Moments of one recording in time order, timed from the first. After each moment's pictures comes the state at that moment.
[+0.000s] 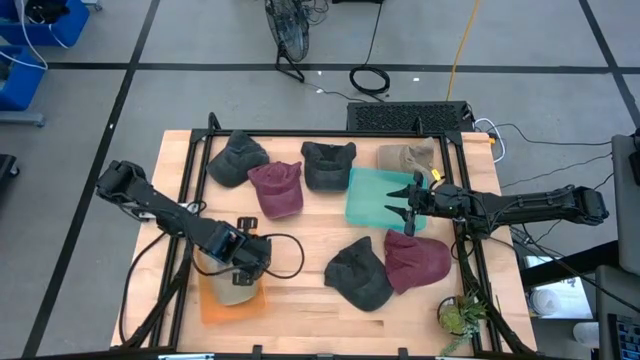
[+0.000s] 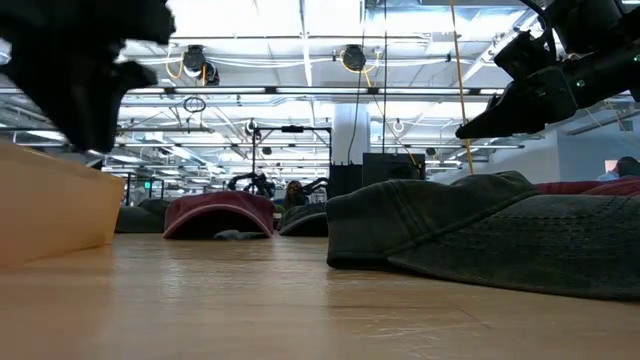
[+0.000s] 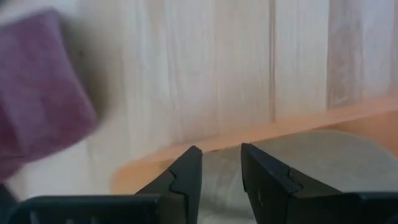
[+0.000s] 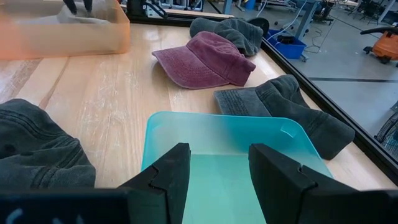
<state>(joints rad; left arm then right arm) -0.47 1.47 1.03 -0.97 -0.22 -0.40 -0.07 0.66 0.21 0.12 0.18 -0.07</state>
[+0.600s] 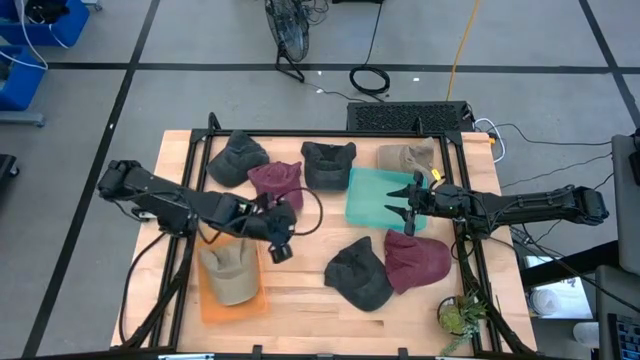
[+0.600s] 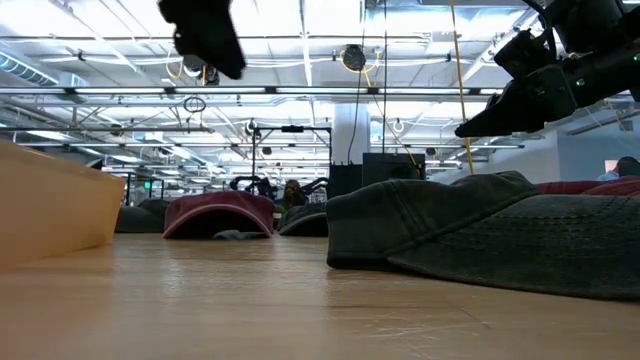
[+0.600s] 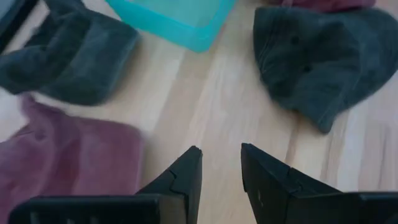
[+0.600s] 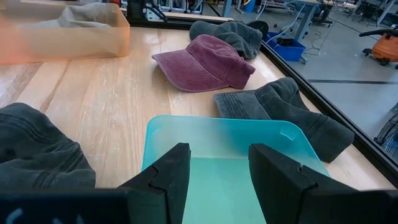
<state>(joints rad) -0.26 1.48 1.23 -0.75 -0.34 -0.49 -0.07 0.66 0.21 0.14 0.18 -0.06</state>
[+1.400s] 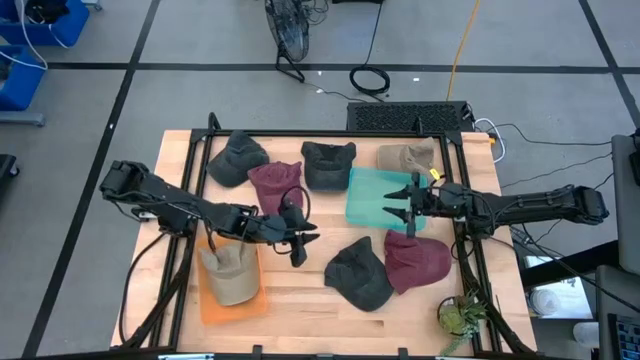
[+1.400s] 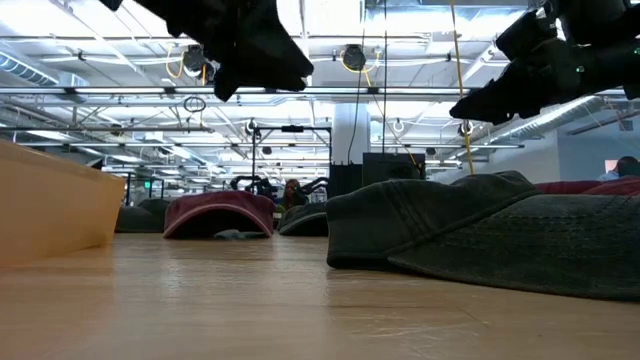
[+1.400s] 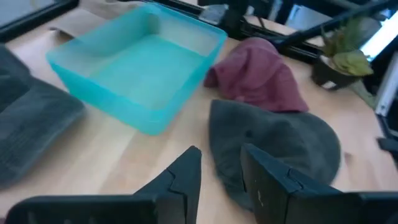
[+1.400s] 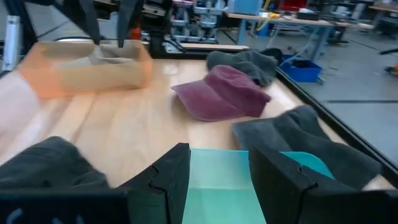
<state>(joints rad) -0.25 1.49 0.89 0.09 -0.36 -0.45 -0.06 0.66 0.21 0.24 0.11 -0.04</state>
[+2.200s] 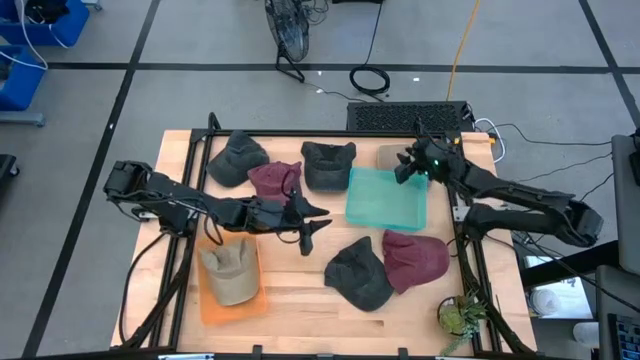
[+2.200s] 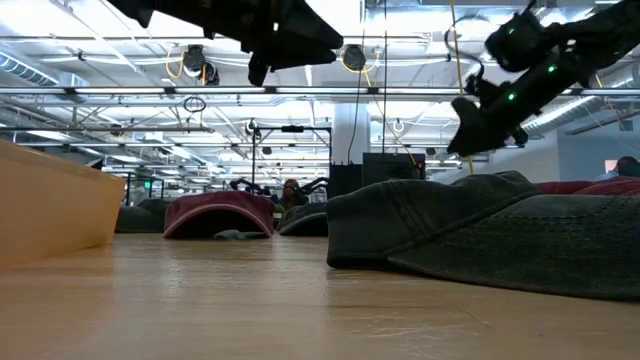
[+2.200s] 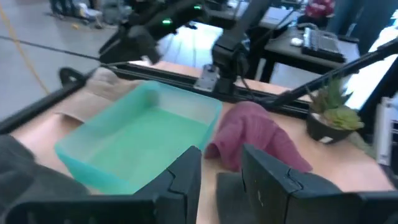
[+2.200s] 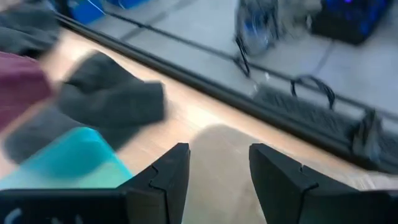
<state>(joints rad) -0.17 1.52 0.87 0.42 -0.30 -0.23 -0.63 0.91 0.44 -0.05 0.24 0.23</state>
